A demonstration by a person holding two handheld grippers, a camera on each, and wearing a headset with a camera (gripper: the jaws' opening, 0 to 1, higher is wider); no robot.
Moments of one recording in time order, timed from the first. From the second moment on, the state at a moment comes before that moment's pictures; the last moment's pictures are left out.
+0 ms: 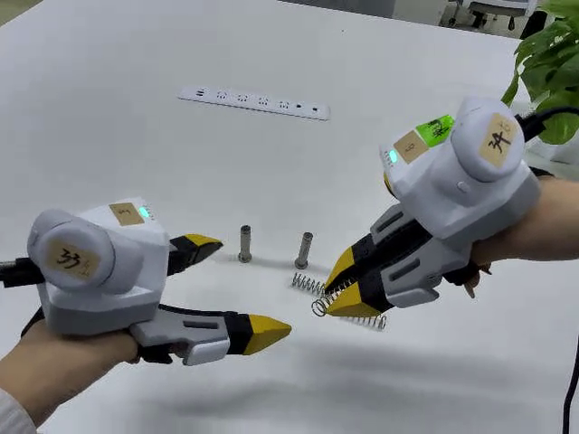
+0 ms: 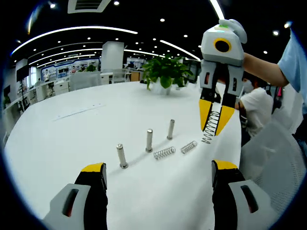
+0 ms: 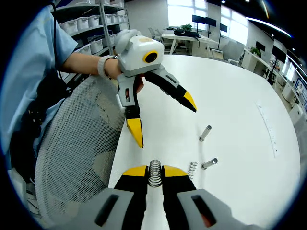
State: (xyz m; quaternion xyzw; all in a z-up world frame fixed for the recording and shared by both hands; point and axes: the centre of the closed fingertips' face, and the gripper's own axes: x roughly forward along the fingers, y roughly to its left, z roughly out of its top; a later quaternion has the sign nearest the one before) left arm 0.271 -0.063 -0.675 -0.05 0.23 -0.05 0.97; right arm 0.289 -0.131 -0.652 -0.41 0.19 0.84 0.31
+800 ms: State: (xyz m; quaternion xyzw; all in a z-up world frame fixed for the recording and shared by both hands) left arm 0.271 -0.038 -0.676 -0.06 0.21 -0.01 0.98; right arm 0.312 -0.070 -0.641 -0.52 0.12 0.81 0.26
